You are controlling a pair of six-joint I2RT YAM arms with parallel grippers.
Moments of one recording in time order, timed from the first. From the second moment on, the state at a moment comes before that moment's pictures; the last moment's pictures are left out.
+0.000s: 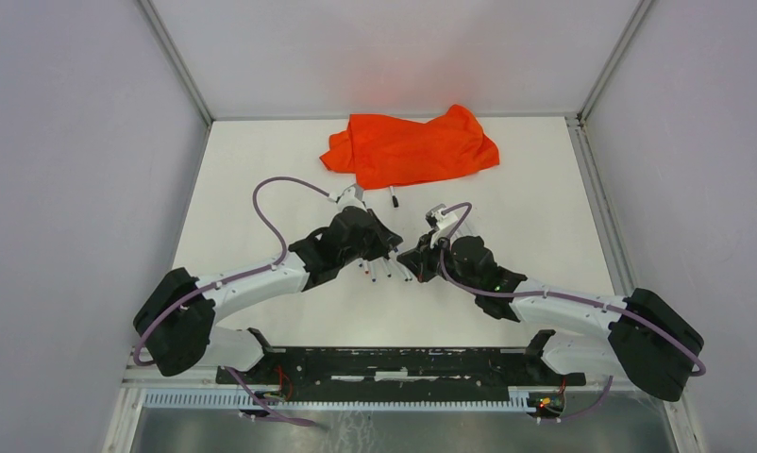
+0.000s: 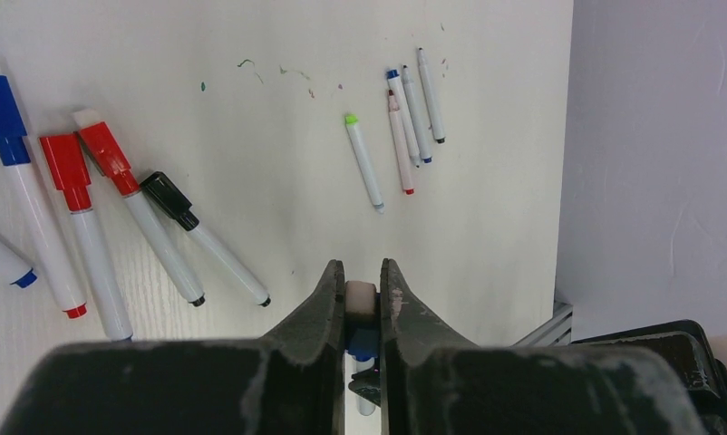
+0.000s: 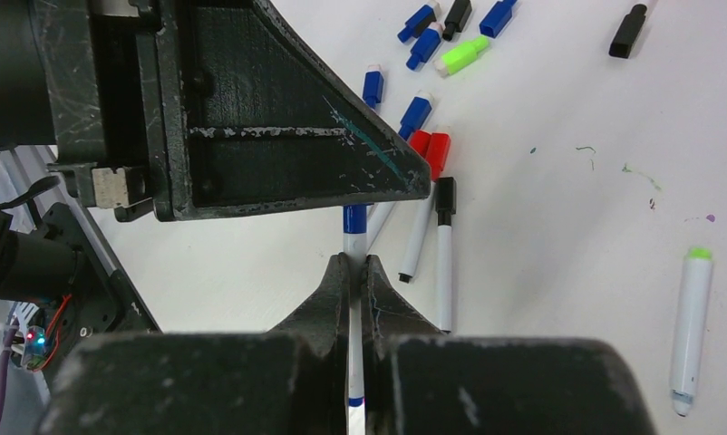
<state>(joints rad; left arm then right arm) -0.84 1.35 0.77 0.03 -0.16 -1.04 0.88 1.19 0.45 0.45 0.01 0.42</state>
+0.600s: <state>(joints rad) -0.85 1.35 0.76 0.07 -0.13 -1.02 0.88 1.20 0.45 0.46 -0.02 0.40</state>
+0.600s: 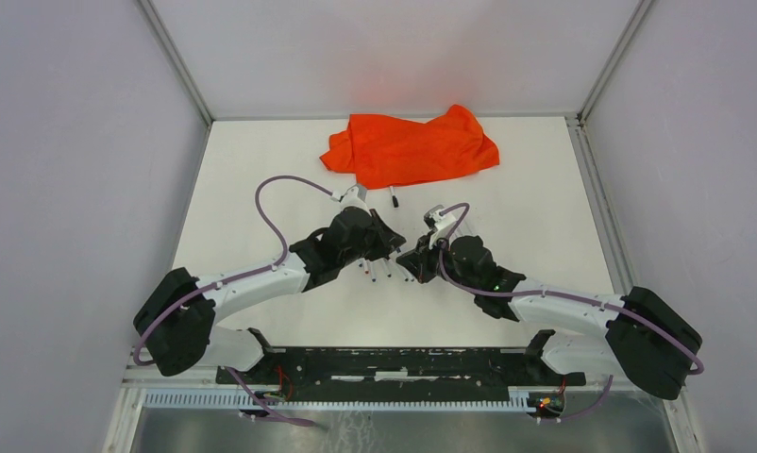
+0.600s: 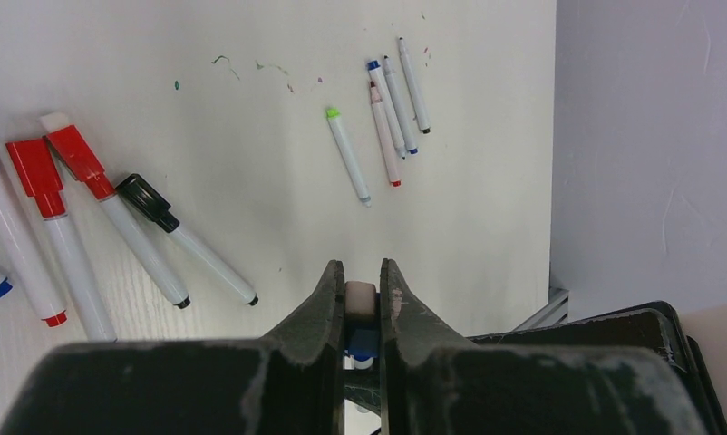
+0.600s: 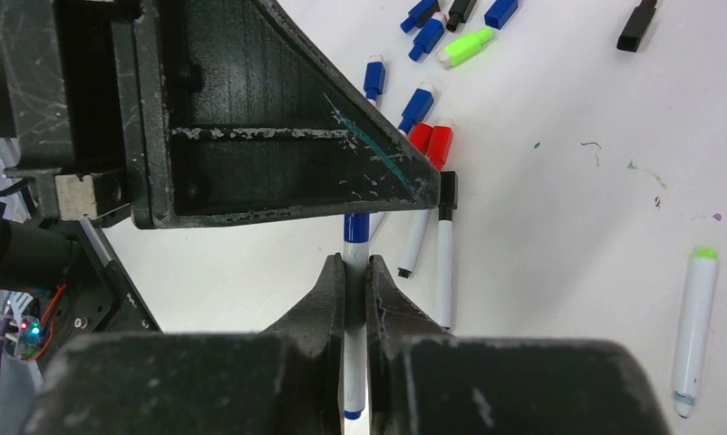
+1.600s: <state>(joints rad) -0.75 1.54 1.05 -0.16 -0.14 -1.03 0.91 1.27 0.49 0.30 0.28 0.25</state>
